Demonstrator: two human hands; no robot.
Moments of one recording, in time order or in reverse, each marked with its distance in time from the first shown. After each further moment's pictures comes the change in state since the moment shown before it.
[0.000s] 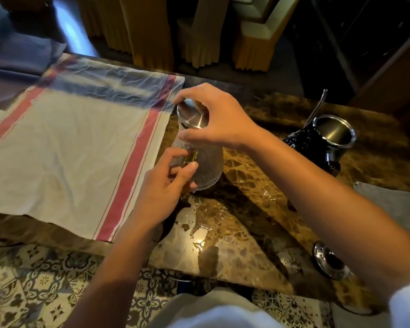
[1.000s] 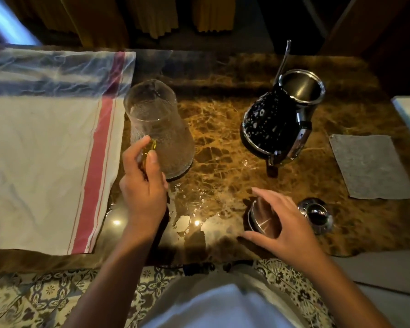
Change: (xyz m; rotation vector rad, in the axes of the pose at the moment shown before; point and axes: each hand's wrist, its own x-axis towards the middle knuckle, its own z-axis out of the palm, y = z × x) left_hand -0.005 -0.020 0.045 0.089 0.286 0.190; right_hand -0.292 0.023 0.052 0.084 0.074 0.626
